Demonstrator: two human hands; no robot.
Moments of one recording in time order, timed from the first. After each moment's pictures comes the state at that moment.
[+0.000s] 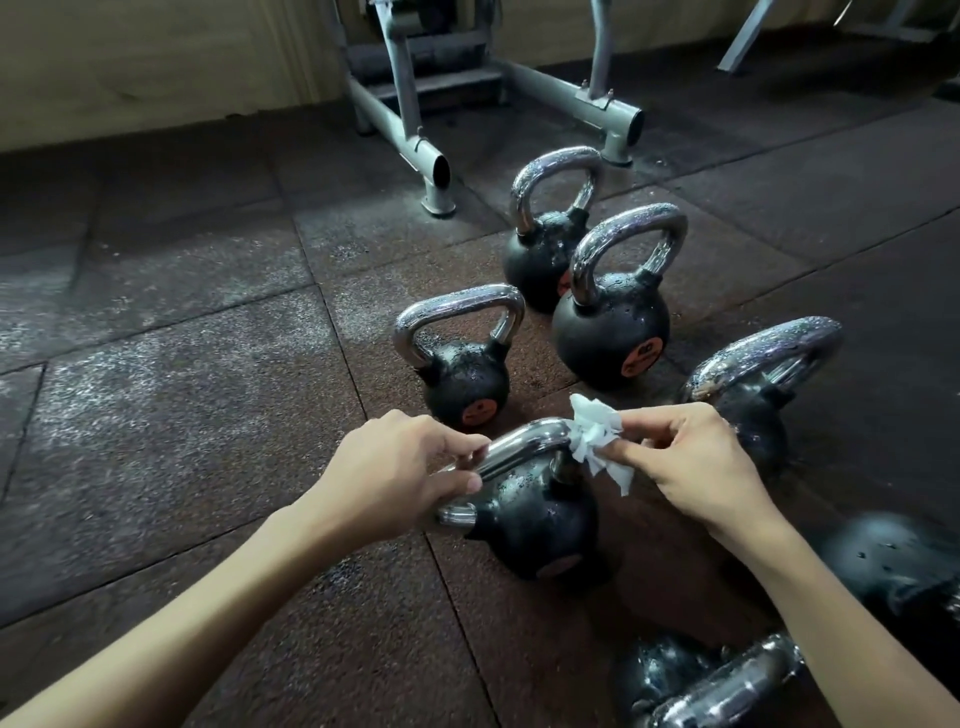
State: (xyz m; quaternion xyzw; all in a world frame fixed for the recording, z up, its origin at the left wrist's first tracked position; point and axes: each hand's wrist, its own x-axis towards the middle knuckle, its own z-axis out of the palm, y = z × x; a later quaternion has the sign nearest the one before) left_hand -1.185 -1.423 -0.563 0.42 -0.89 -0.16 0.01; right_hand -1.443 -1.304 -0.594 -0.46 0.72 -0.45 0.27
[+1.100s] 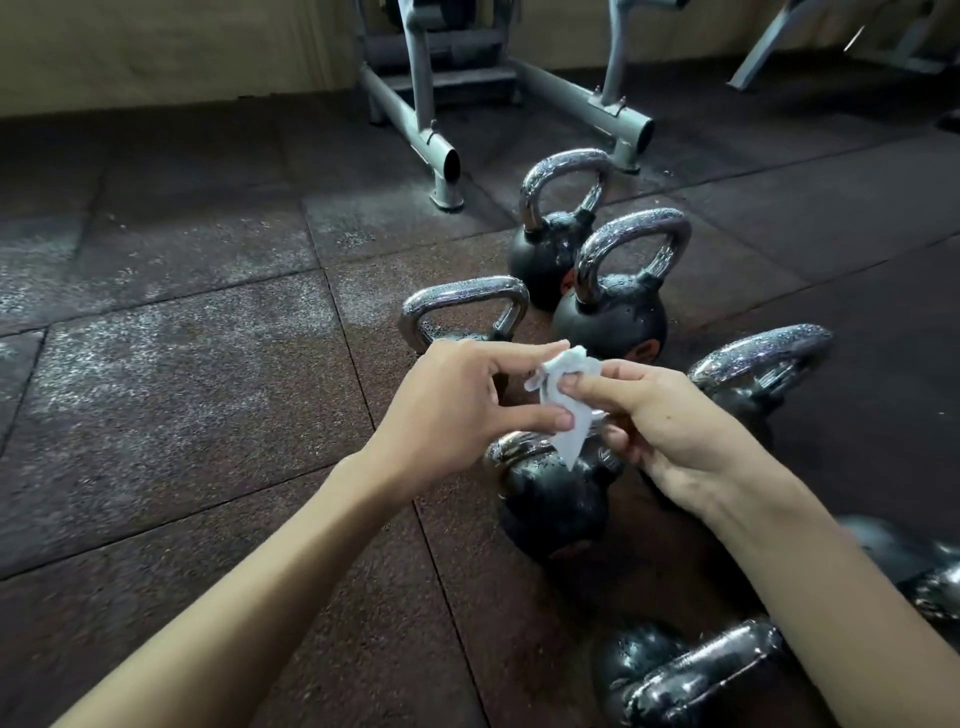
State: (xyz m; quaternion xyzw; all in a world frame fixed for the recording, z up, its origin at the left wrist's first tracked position) left_hand -1.226 -1.406 -0.538 0.28 -0.85 -0.33 0.30; right_hand -1.405 -1.323 -0.541 -0.29 0.65 -0.50 0.49
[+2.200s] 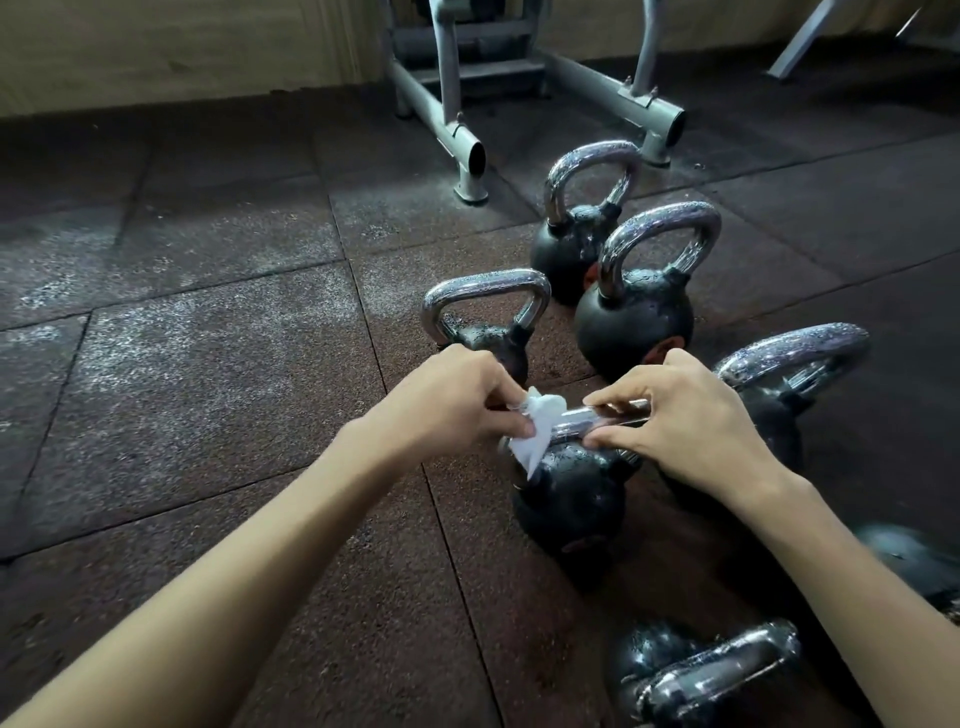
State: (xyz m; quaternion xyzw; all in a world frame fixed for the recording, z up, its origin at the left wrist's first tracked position) left_hand -1.219 -1.443 -0.562 0.32 -0.92 -0.21 0.08; right_hand -1.440 -1.325 -0.574 -0.64 0.74 -0.22 0.06
